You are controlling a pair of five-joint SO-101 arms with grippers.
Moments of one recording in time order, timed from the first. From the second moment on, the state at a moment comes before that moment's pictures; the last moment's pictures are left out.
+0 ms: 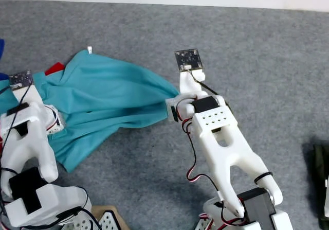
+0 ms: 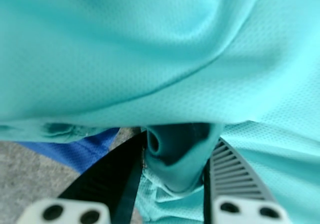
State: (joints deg) left arm -36.1 -5.1 40.0 48.4 -3.2; right arm -23.3 -16.0 35.5 47.3 -5.1
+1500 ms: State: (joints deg) left arm -40.9 -4.7 34.4 54.8 -6.8; right arm -23.3 -16.0 35.5 47.3 -4.0
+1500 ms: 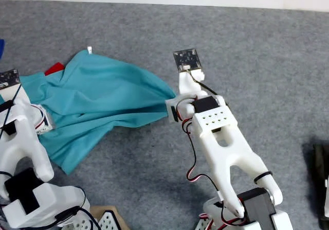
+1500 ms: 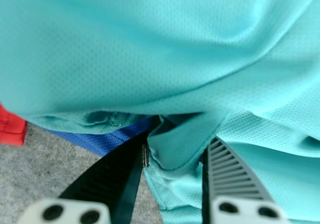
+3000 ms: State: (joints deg) left arm -35.1 -4.7 34.4 55.5 -6.7; right arm -24.4 -4.9 34.8 40.9 -3.7
